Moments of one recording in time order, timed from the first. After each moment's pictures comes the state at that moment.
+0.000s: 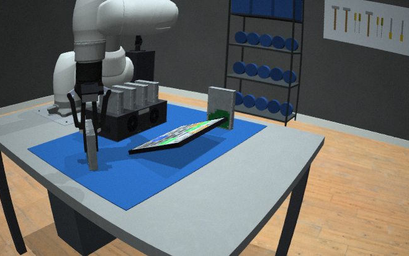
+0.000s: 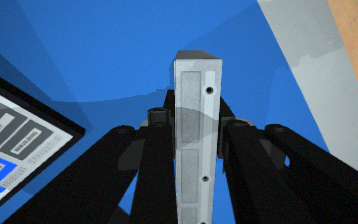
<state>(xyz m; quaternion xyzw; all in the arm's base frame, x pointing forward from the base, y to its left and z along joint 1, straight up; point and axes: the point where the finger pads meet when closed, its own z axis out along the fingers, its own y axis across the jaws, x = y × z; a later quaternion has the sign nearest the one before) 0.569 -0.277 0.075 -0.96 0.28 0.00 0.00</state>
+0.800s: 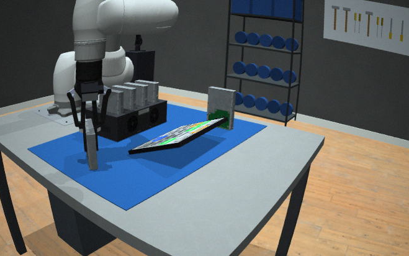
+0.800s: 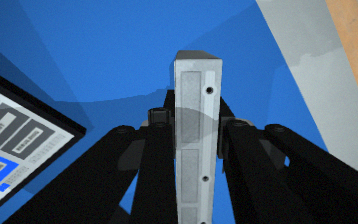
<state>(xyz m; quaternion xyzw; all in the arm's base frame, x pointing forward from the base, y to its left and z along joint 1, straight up) 0.569 -0.277 0.077 -0.96 0.28 0.00 0.00</state>
